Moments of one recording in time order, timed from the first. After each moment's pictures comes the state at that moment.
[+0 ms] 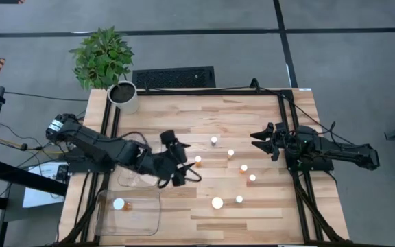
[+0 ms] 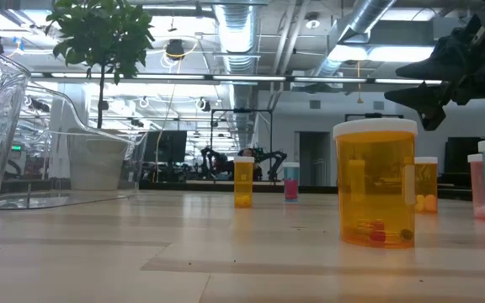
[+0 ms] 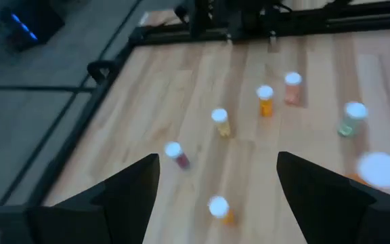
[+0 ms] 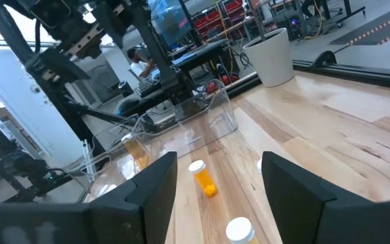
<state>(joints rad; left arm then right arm) -0.35 1.52 1.40 -0.61 -0.65 -0.20 -0.18 0.04 0.01 0.02 -0.08 0.46</state>
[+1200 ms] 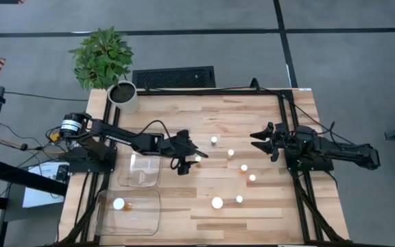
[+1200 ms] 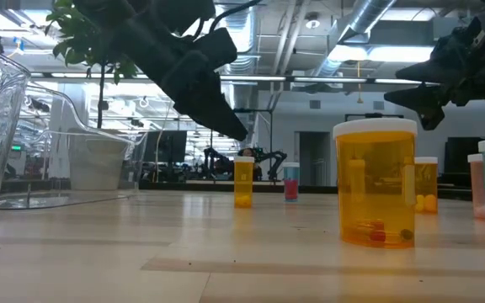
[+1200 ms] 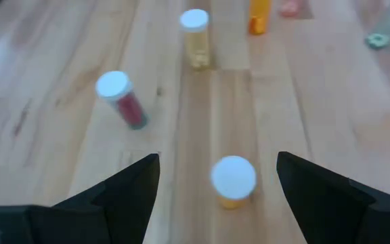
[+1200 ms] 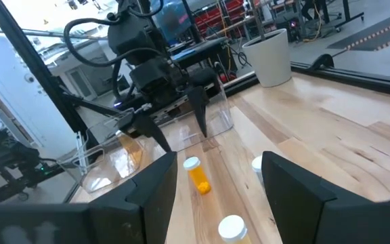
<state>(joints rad) -0.05 1.64 0.88 0.08 -0.10 0.02 -0.18 0.05 0.01 0.03 -0.08 0.41</state>
